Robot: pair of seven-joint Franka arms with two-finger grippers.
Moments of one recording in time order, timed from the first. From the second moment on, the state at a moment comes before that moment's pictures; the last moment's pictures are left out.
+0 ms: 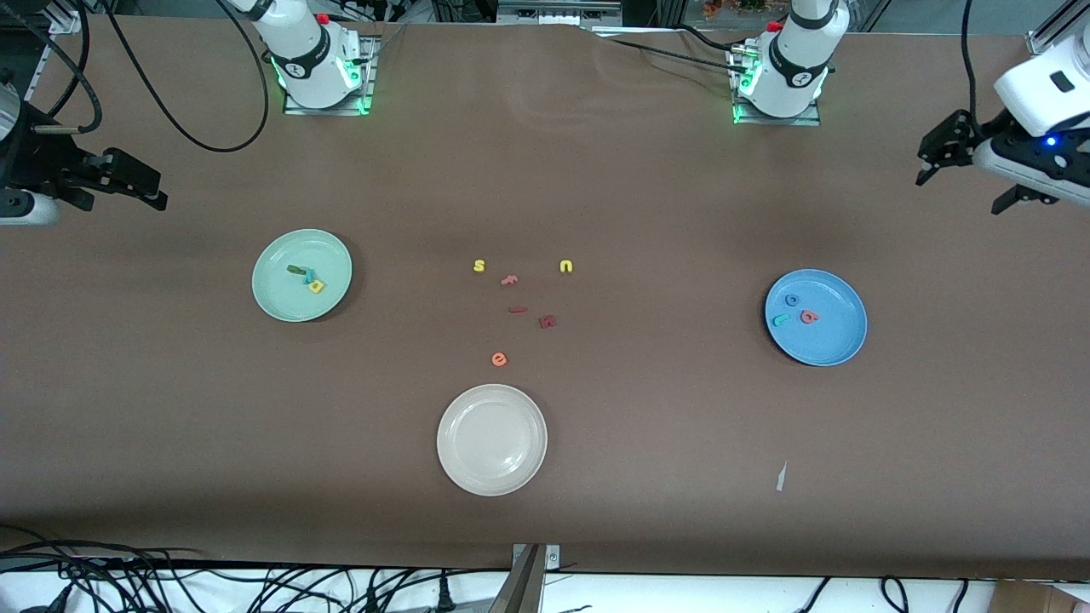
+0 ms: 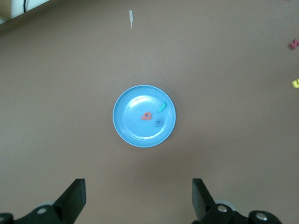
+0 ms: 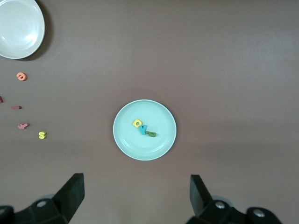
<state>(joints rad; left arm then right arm) -0.06 -0.15 0.01 -1.76 0.03 1.63 0.33 0.01 0.01 0.01 -1.60 0.02 1.57 0.01</state>
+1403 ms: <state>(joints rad) -0.06 0.06 0.00 -1.53 0.01 1.51 0.07 0.01 0.01 0.01 -1.60 0.02 1.57 0.01</state>
